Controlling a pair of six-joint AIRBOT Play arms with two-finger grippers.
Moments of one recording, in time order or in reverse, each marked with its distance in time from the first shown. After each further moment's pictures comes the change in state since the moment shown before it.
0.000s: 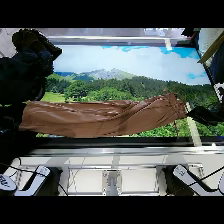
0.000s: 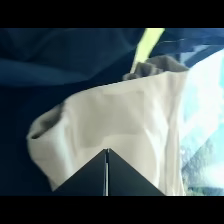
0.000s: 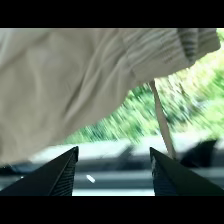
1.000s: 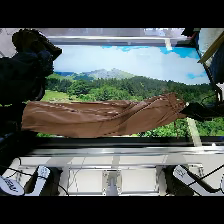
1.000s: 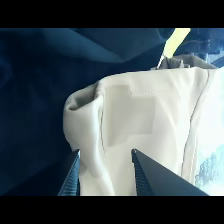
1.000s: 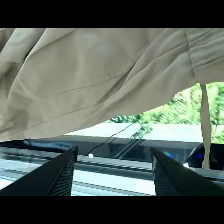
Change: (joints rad) left arm 0.000 0.069 -0.090 0.074 0.060 -0.124; right arm 0.110 -0.023 0.092 0.013 0.130 0.007
